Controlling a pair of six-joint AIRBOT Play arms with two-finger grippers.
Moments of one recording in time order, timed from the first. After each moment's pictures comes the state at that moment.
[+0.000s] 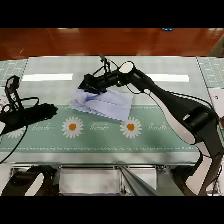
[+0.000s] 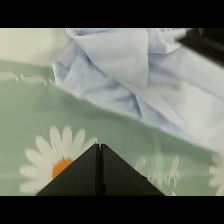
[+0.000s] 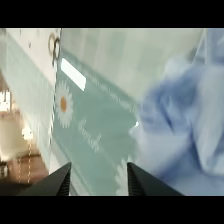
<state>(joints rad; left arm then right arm) -0.01 -0.62 0.60 1.18 -0.88 -1.62 0.53 -1.97 1.76 -0.40 1.01 1.40</state>
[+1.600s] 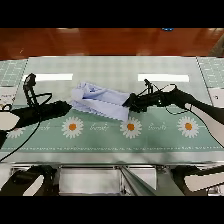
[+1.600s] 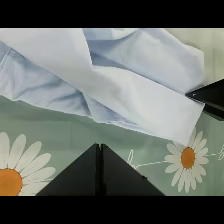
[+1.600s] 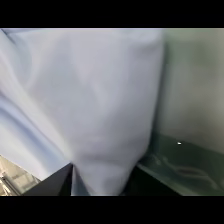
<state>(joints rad) -0.14 -0.73 0.57 0.98 -0.79 -1.56 0.21 -1.66 0.99 -0.46 0.95 1.26</state>
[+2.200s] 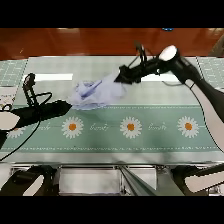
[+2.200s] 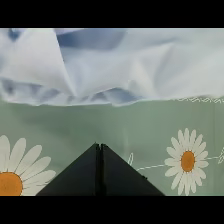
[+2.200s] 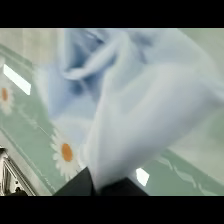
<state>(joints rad) -0.14 -0.73 0.57 0.98 -0.77 -1.56 0.29 -1.68 1.64 -0.71 1.18 1.43</state>
